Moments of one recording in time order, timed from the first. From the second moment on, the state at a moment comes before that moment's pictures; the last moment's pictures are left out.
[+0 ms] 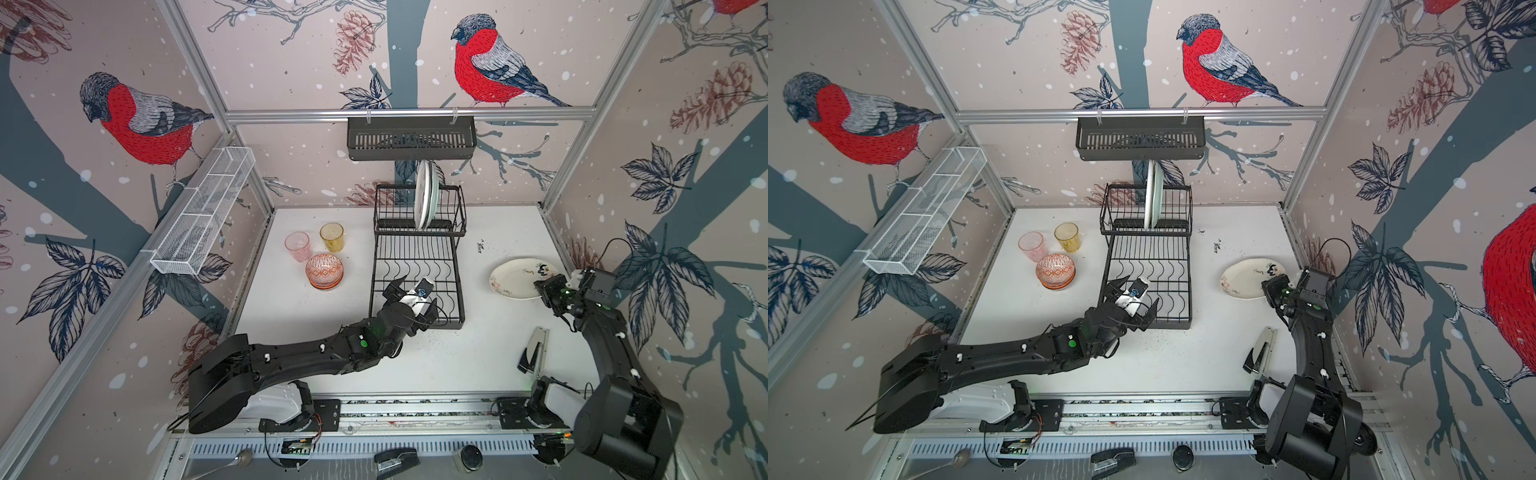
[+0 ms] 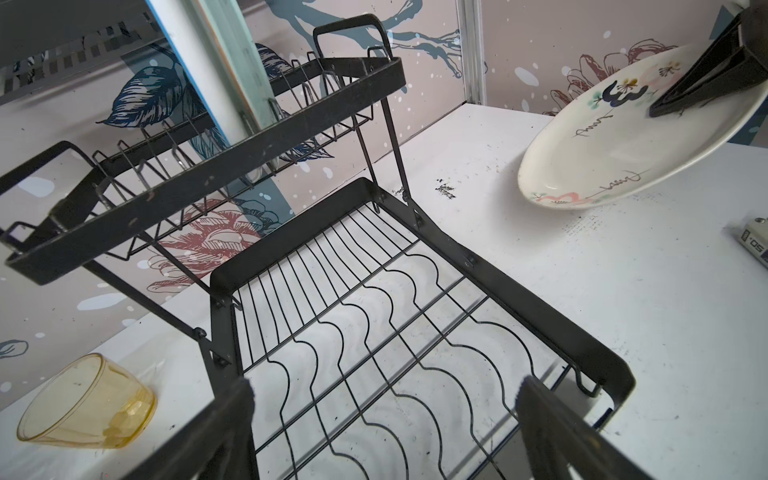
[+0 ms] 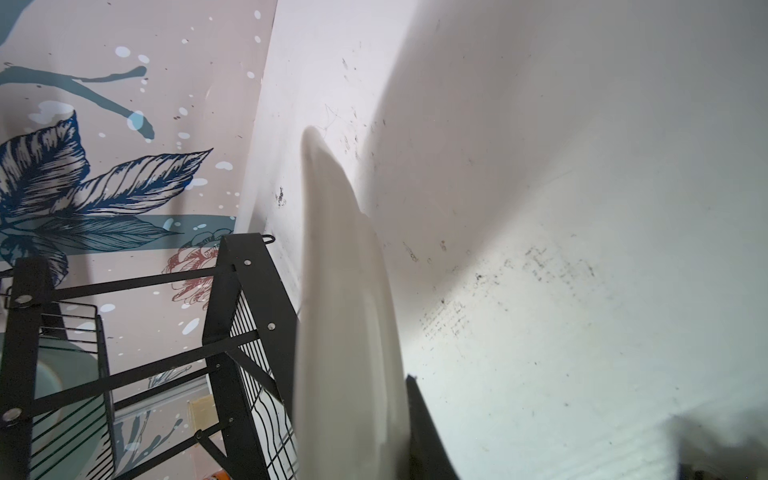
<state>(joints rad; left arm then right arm) -1.14 1.28 0.66 0.33 -0.59 0.11 -0.39 1.10 0.64 -0.34 -0.49 0.78</state>
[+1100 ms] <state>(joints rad) -1.10 1.14 0.54 0.43 -0.66 0.06 -0.20 1.42 0.73 -0.18 -0.37 0.72</state>
